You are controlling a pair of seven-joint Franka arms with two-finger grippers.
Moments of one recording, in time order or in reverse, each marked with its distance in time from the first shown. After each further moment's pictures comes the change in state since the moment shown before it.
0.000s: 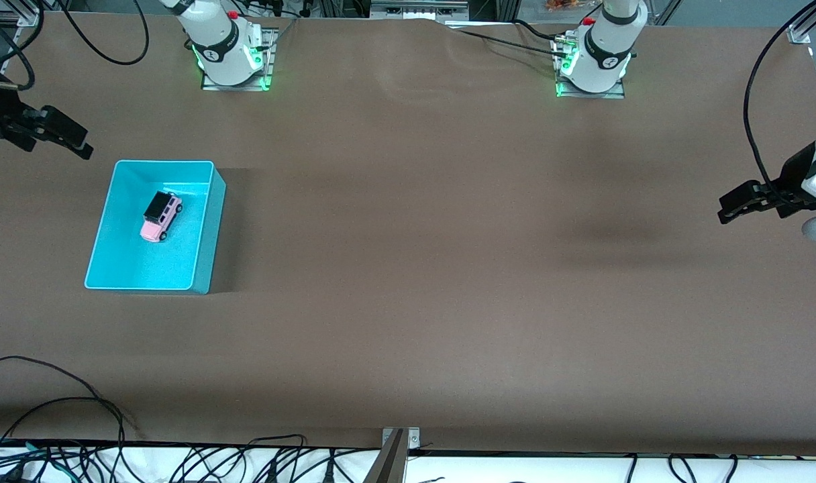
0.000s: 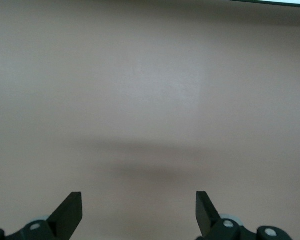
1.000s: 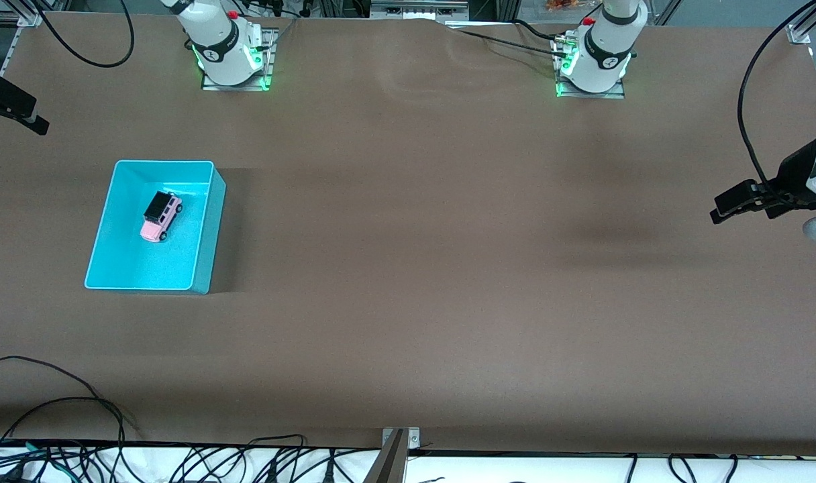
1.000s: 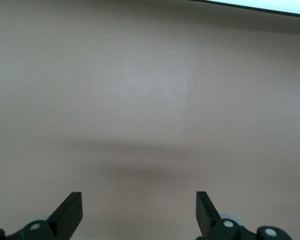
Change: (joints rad) left arm 0.005 0.000 0.002 0.000 -0.057 0.008 -0.001; right arm -0.090 0.052 0.027 0.162 0.060 -0.119 -0.165
